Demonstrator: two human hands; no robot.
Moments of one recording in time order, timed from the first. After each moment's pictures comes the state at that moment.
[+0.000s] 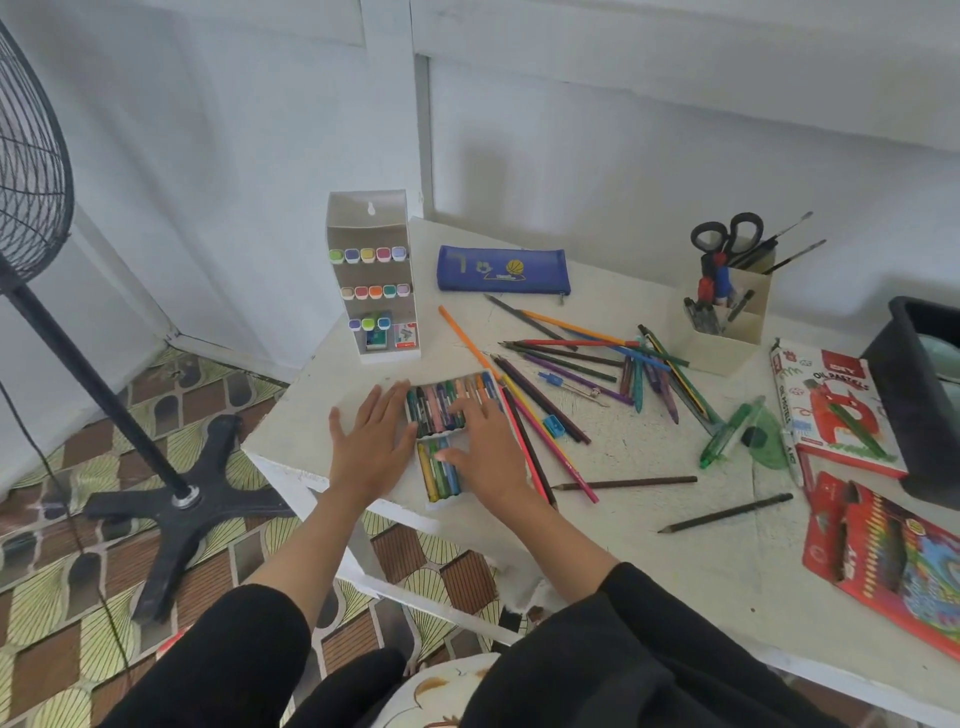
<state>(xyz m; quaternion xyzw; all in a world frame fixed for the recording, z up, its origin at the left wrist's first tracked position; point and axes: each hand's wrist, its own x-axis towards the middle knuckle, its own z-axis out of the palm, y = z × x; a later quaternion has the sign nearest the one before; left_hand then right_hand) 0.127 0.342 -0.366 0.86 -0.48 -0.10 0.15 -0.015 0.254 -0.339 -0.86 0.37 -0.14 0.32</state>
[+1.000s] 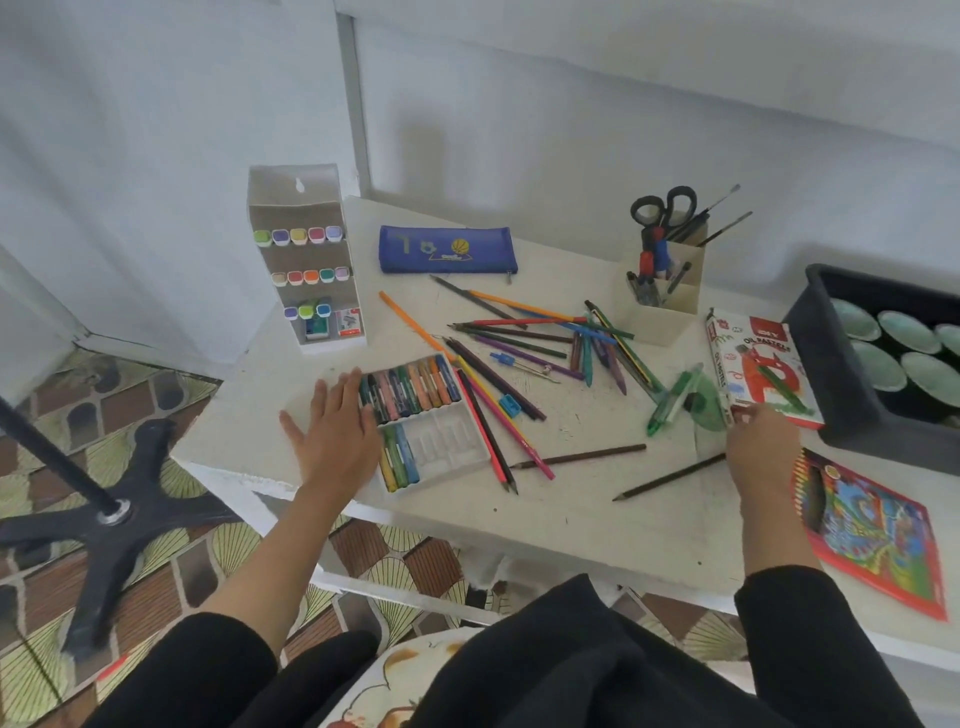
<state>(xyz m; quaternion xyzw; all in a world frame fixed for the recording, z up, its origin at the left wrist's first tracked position) 0.103 0.323 -0.363 0.90 -0.39 -0.09 0.18 -0.290 0.104 -0.329 -0.62 0.76 -0.17 0.09</state>
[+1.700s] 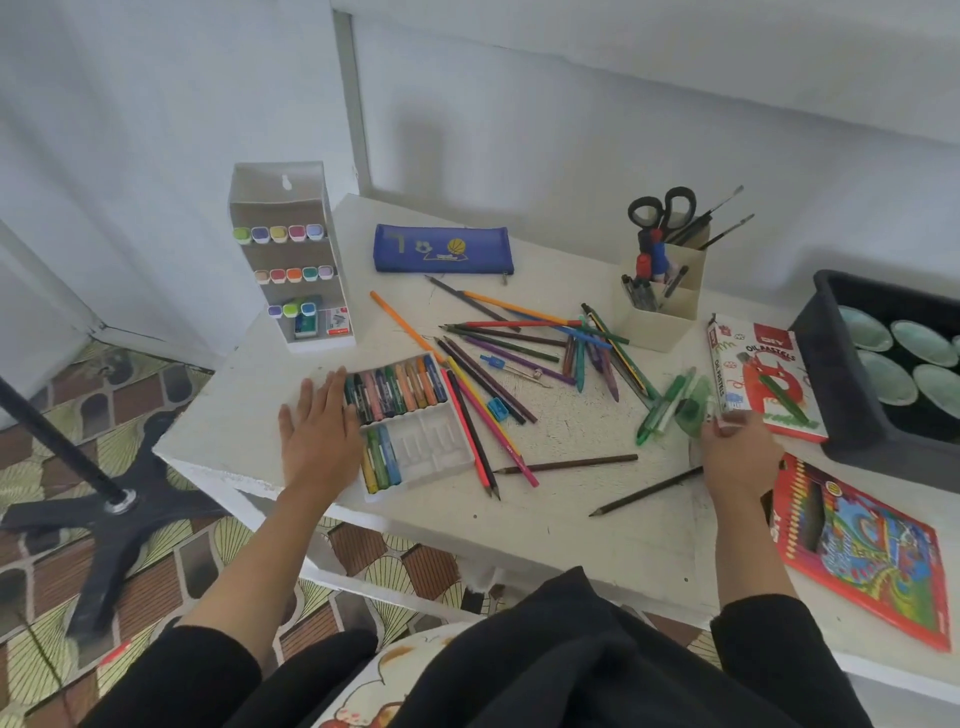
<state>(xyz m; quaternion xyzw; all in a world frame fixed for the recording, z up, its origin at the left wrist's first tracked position) 0.099 0.322 -0.364 0.90 -0.39 -0.10 0.19 -0.275 0.110 -0.336 -0.58 0.75 -0.27 0.16</state>
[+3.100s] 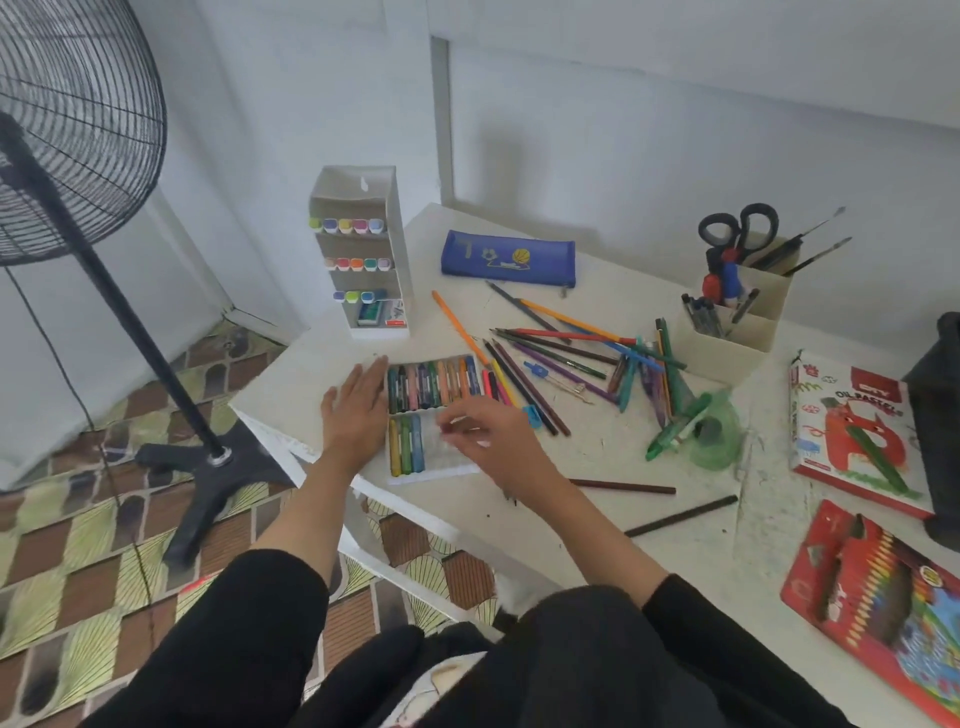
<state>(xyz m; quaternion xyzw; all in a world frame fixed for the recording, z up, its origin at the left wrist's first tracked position) 0.100 0.322 -0.365 0.91 -0.33 -0.09 0.21 -0.084 0.220 -0.316 -0.84 0.14 -0.21 0.49</state>
